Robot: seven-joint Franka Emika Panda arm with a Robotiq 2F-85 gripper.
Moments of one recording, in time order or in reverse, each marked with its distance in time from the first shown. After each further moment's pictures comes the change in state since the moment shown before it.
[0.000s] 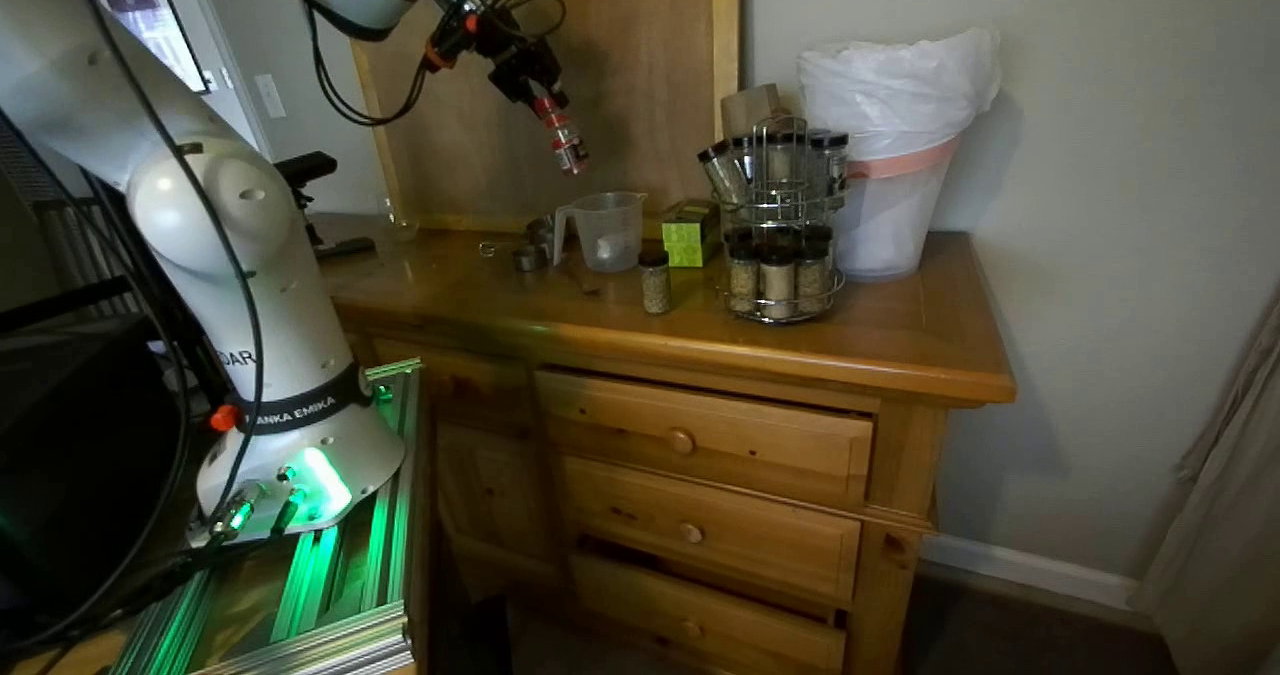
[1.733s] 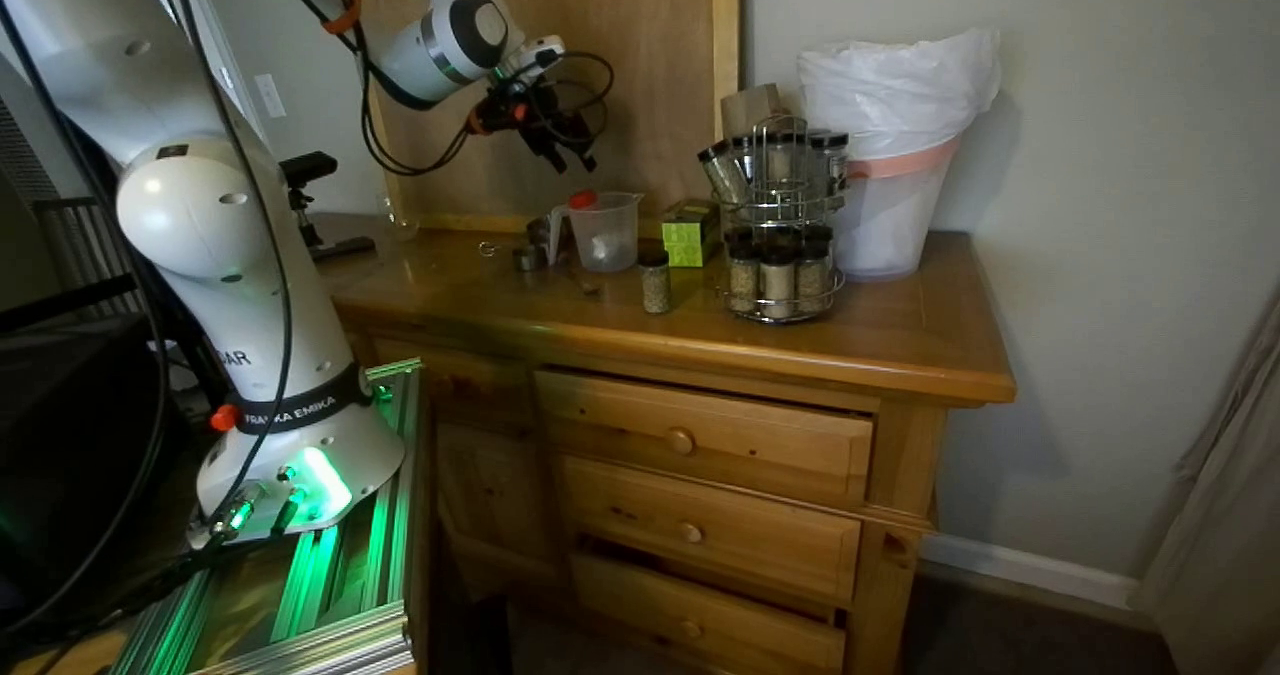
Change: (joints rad) arm -0.096 0.242 0.023 -0.084 -0.009 0.360 0.044
